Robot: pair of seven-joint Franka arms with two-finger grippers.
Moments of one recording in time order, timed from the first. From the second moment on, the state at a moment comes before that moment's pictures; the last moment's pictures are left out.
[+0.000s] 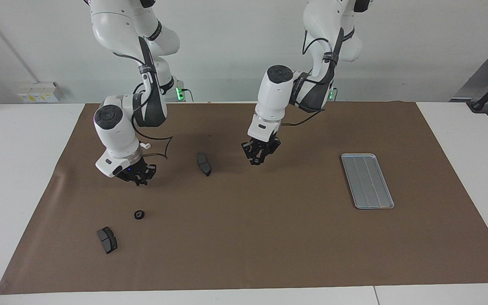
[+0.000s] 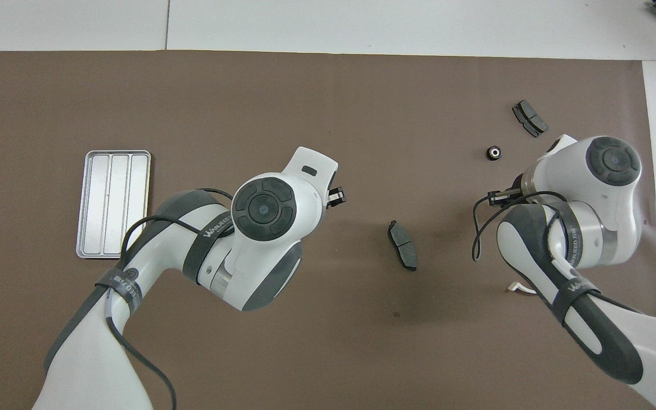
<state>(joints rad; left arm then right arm) -0.61 0.30 -0.06 -1.82 -0.02 2.35 -0.93 0.07 0.23 -0.03 -2.10 -0.07 2.35 -0.03</state>
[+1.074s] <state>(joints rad) -0.67 0.49 -0.06 -1.62 -0.02 2.34 -0.94 0.07 0.25 -0.02 -2.14 0.02 2.51 -0.03</state>
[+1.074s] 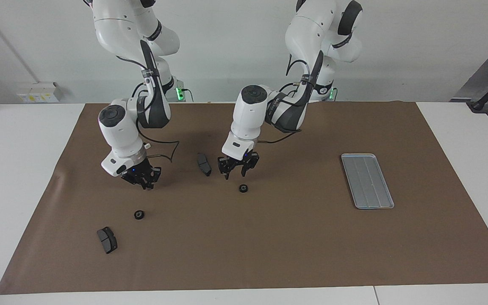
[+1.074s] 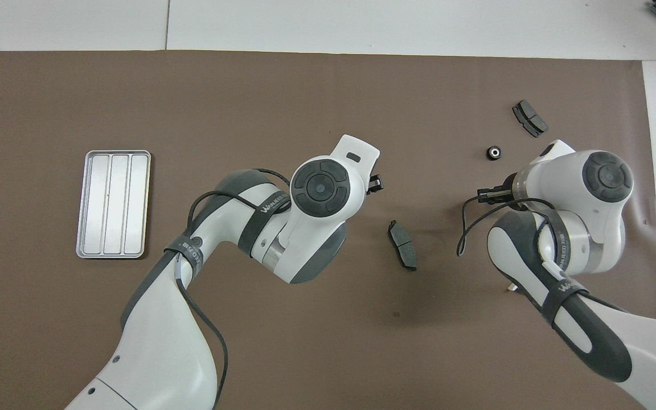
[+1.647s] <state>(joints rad) -0.48 0.34 -0.02 -1.57 -0.02 2.05 -0.75 0.09 0.30 -0.01 -2.10 0.02 2.57 0.02</state>
